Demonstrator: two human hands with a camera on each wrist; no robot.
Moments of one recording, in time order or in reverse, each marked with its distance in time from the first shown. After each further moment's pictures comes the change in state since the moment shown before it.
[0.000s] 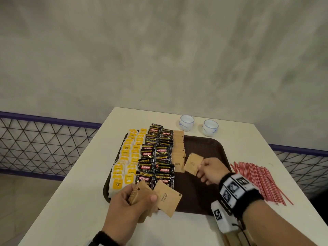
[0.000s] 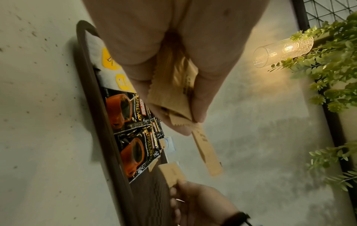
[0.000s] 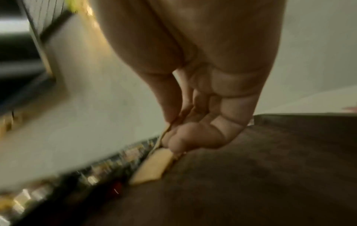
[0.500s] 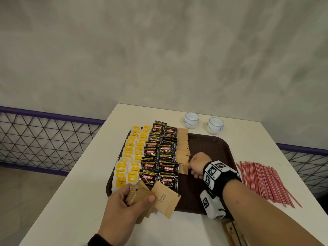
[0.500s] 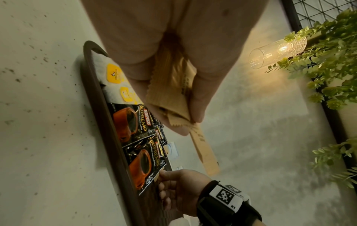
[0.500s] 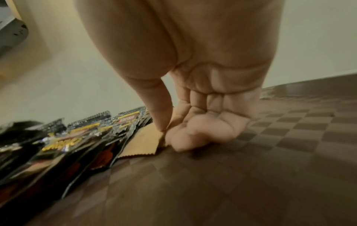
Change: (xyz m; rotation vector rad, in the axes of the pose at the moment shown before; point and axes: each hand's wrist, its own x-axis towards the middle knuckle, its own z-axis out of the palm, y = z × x) left_hand 0.003 -0.004 -0.013 0.007 0.010 0.028; right_hand 0.044 -0.027 0.036 -0.352 -0.065 0.084
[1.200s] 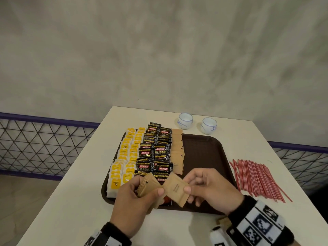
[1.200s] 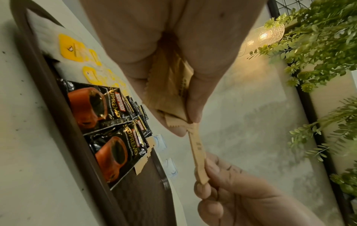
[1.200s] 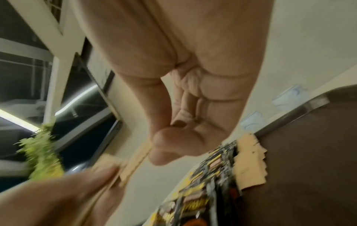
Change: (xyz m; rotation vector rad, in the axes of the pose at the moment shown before) left_hand 0.005 0.009 0.028 0.130 -0.015 0.067; right_hand -0.128 0.042 -0.011 0.590 -0.232 -0.487
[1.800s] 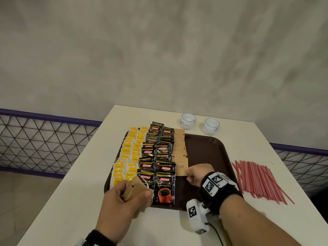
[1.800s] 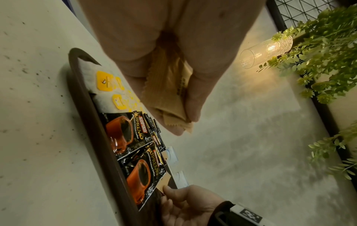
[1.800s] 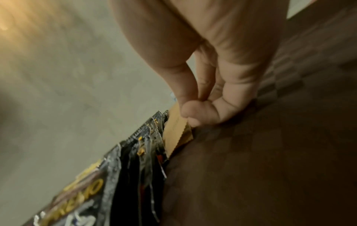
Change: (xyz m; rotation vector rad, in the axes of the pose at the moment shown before) left_hand -0.002 -0.014 -0.031 -0.017 0.071 0.020; right_hand 0.126 0.061 -0.011 0.276 0.496 0.610
